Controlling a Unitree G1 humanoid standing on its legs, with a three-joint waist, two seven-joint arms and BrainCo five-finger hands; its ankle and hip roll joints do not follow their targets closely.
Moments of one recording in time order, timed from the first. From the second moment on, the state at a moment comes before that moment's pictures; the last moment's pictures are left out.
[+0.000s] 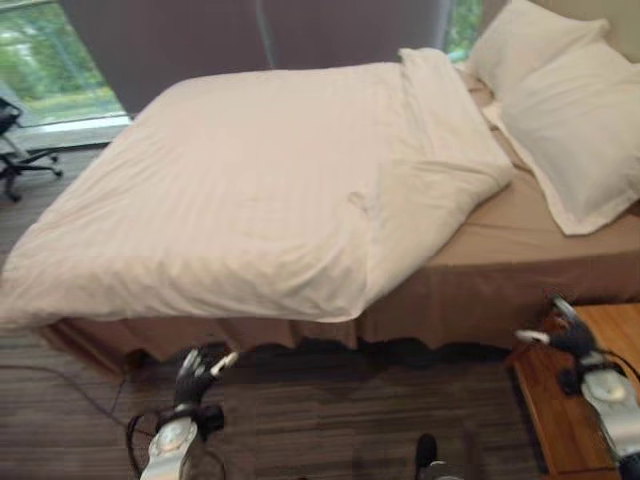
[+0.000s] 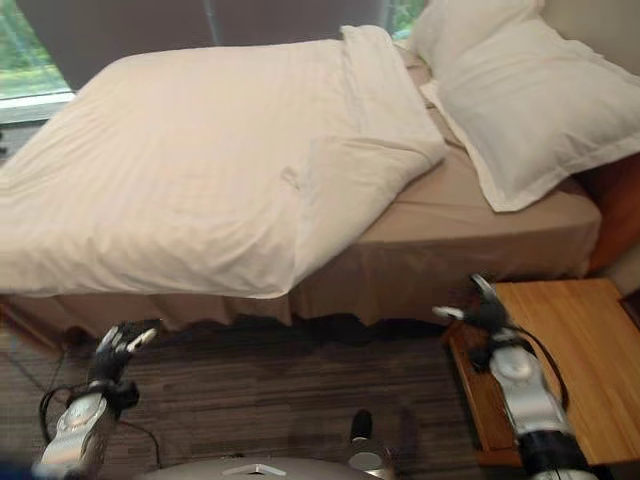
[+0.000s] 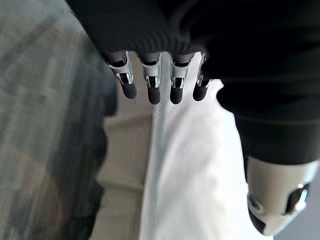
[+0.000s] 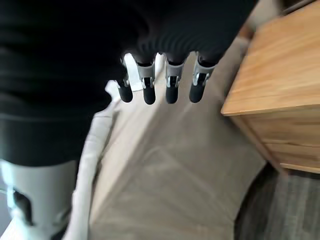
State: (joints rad) left arm 0.14 0.39 0.13 0.50 -0.39 -0.04 0.08; right arm 0.07 -0.59 -0.09 0.38 0.00 0.04 -0.06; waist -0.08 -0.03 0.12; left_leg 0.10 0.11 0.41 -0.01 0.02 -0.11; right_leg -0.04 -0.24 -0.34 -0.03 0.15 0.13
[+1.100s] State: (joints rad) left arm 0.08 0.45 0.20 0.27 -0.46 -0.16 0.12; right arm -0.15 -0.63 0.04 0.13 -0.13 -0.05 -0.10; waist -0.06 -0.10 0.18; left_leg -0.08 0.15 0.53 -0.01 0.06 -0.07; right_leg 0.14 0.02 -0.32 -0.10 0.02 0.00
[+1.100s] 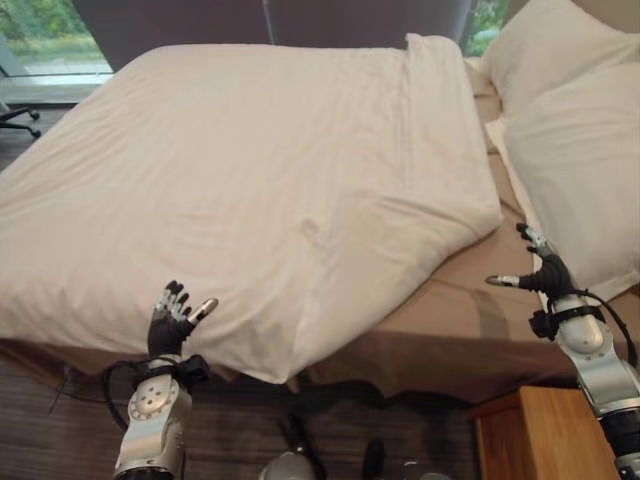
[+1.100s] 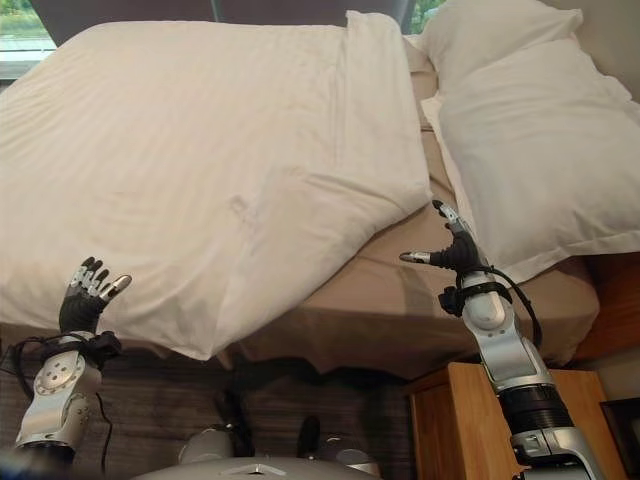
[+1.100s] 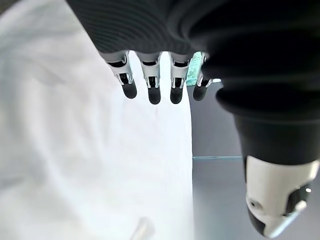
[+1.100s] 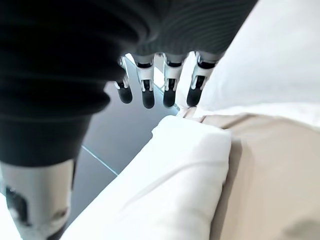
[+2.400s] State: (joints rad) left arm -0.50 0.54 -0.08 0.67 -0.43 -0.19 0.30; right arm -0.93 -0.49 0.62 0.81 -0.43 0.04 -0.25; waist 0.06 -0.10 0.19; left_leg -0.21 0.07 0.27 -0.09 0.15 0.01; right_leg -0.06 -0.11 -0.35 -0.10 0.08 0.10
